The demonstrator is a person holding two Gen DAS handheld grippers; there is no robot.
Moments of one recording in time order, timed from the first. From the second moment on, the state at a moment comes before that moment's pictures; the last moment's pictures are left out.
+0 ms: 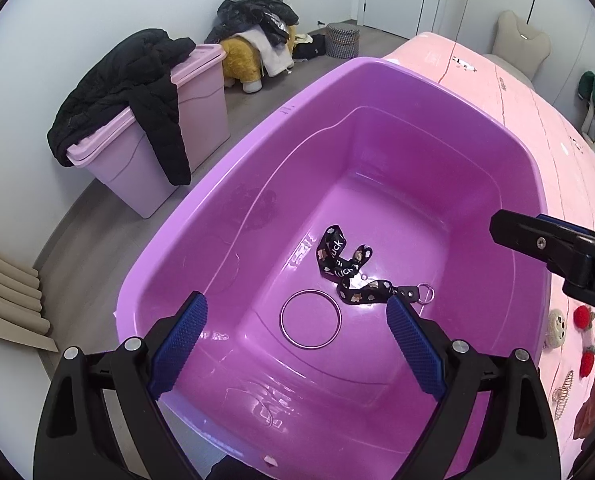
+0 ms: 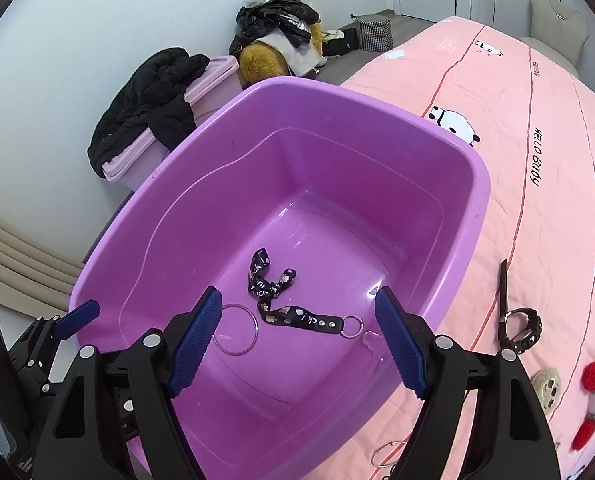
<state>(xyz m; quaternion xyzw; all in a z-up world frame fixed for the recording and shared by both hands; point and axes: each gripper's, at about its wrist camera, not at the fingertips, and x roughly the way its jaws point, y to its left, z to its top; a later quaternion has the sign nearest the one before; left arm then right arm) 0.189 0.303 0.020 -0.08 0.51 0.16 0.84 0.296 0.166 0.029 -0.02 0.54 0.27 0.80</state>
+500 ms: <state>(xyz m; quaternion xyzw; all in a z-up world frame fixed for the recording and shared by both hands) 0.142 0.258 0.059 -0.06 0.47 0.15 0.87 0.225 0.088 0.073 0.01 0.47 0.25 0.85</state>
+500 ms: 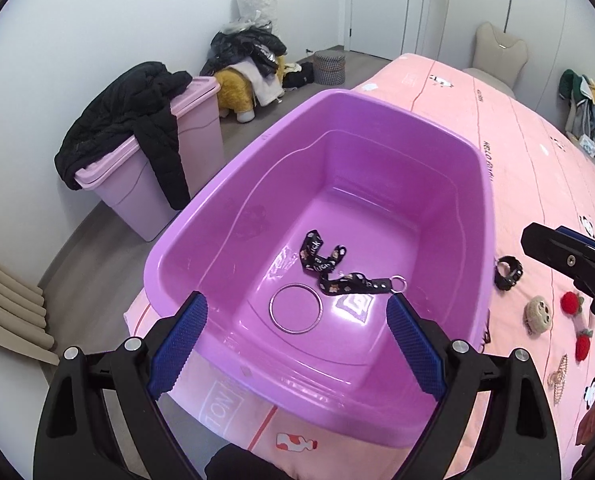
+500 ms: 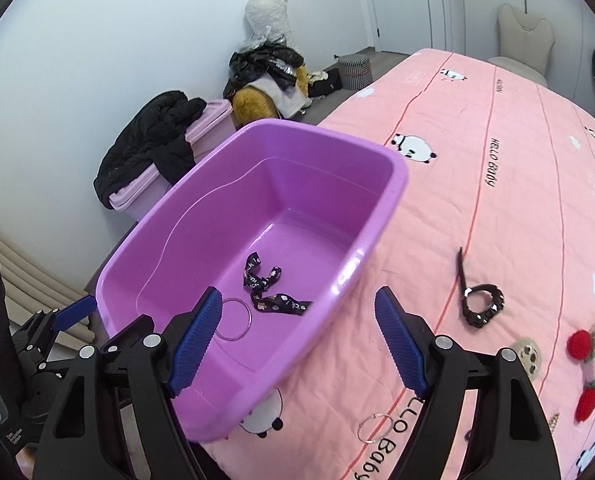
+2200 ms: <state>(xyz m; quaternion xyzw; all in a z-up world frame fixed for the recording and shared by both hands) 0.083 0.041 -0.087 0.02 0.52 0.01 0.86 0.021 -0.273 -0.098 0.13 0.50 -0.03 0.86</state>
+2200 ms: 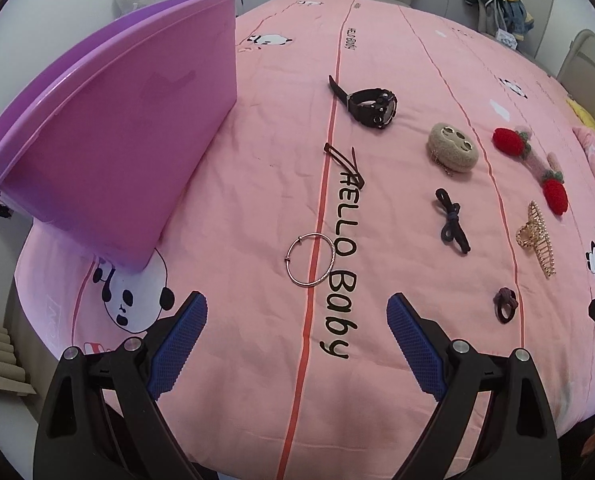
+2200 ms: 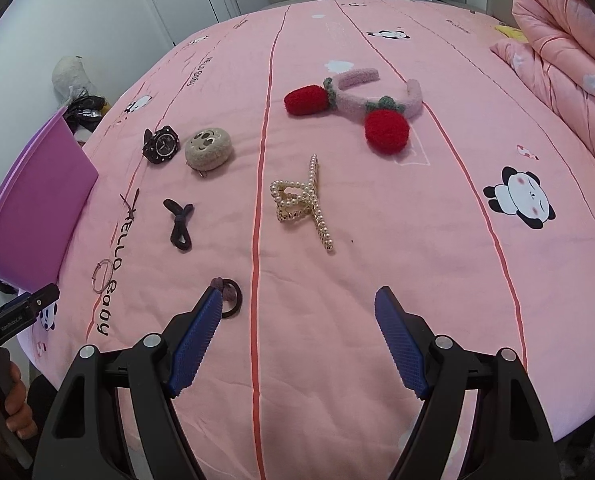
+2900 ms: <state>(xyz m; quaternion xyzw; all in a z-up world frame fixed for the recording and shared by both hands) 0.124 0.033 -0.139 0.02 0.55 0.00 0.83 0.070 -0.273 -0.128 0.12 0.51 -0.04 0.85</state>
